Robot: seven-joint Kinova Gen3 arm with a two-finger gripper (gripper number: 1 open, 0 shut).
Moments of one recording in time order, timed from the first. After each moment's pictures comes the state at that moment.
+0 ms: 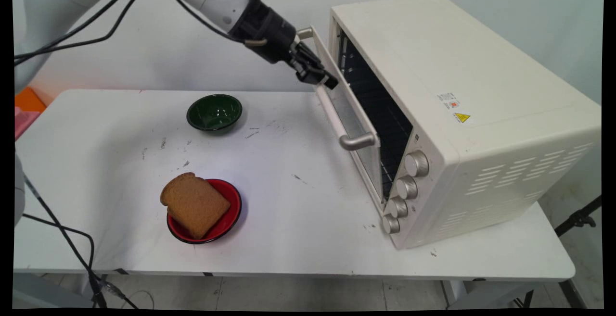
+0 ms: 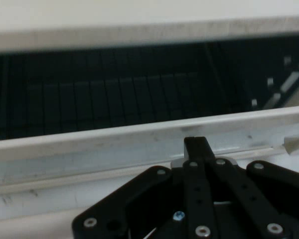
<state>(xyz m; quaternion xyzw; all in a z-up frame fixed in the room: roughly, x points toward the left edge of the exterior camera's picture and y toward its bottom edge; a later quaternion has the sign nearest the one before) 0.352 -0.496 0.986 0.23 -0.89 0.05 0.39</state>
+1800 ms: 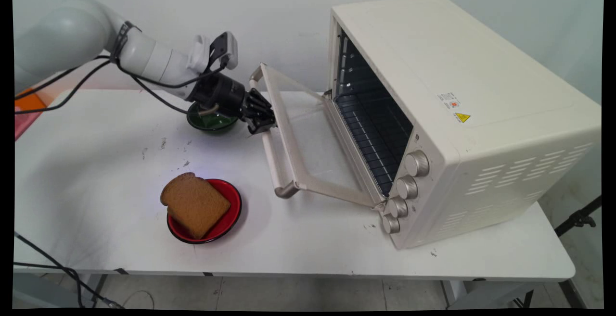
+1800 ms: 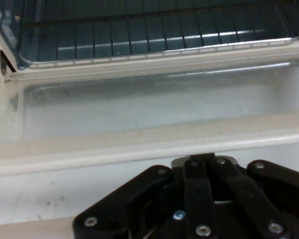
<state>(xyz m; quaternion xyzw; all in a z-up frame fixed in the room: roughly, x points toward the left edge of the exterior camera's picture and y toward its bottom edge) 0.433 -0.426 0.876 0.24 -0.88 0.12 0.38</state>
